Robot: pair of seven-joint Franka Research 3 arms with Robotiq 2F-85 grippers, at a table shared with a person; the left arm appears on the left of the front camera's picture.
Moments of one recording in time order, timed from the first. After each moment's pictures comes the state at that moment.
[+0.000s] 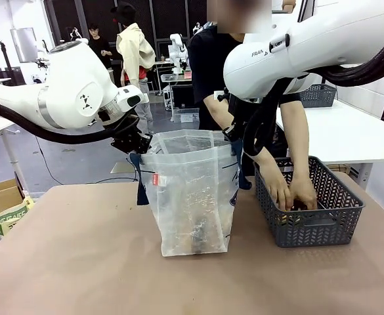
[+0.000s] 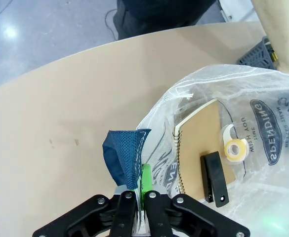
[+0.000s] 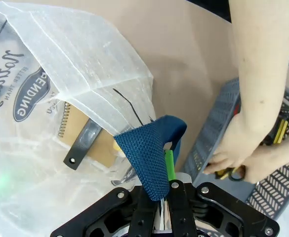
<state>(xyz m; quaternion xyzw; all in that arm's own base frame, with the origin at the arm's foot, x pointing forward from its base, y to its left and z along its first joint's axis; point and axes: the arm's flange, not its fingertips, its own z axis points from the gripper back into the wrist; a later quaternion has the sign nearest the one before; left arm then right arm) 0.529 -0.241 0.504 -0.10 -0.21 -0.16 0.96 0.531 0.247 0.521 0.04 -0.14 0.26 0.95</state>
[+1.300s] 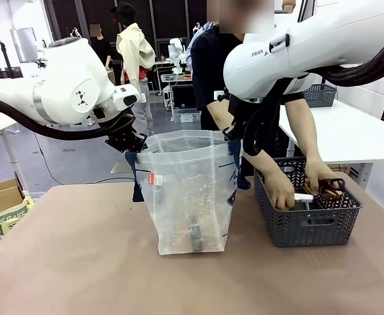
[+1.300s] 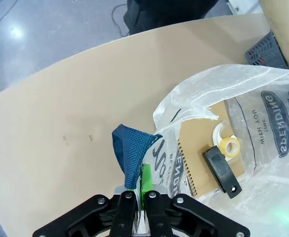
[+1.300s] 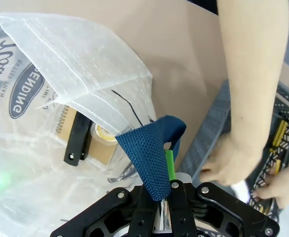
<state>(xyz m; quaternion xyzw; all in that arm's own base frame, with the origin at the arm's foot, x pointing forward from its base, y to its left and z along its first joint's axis) 0.531 -0.232 0.508 -0.07 -0.20 -0.18 0.96 0.531 0.247 0.521 0.04 -0.14 0.26 0.95</state>
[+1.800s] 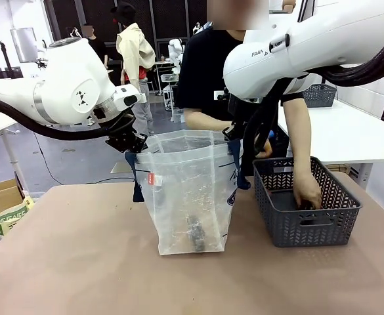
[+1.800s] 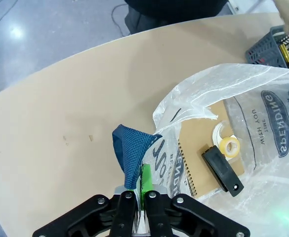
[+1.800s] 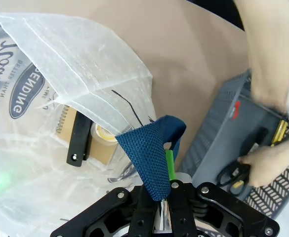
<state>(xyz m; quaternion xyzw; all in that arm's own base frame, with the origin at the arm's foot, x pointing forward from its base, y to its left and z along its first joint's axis) 0.531 -0.232 0.508 -0.07 -0.20 -0.18 0.96 0.531 0.247 0.521 0.04 -0.14 0.26 0.95</state>
